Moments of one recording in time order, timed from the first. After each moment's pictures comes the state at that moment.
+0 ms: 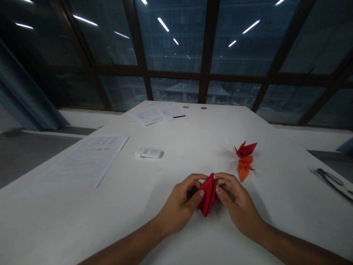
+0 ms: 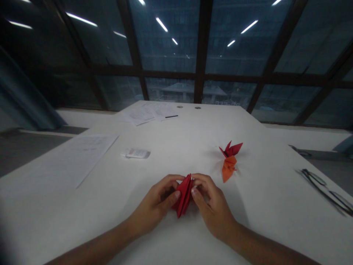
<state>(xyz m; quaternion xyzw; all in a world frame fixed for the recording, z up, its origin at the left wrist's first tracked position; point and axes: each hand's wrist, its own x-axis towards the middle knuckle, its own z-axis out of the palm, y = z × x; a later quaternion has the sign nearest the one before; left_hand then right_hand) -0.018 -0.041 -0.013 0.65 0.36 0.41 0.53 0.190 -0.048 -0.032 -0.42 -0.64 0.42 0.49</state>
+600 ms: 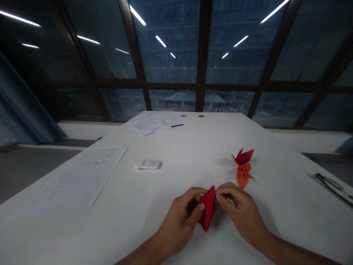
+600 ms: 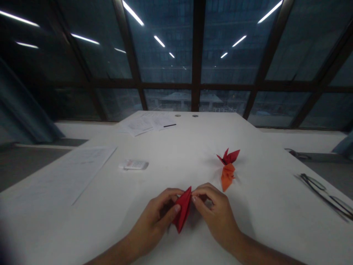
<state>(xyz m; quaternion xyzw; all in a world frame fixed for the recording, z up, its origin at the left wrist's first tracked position) -0.020 -0.041 -0.018 0.69 0.37 0.38 0.48 0.195 -0.036 -0.027 -0.43 -0.66 0.34 0.50</state>
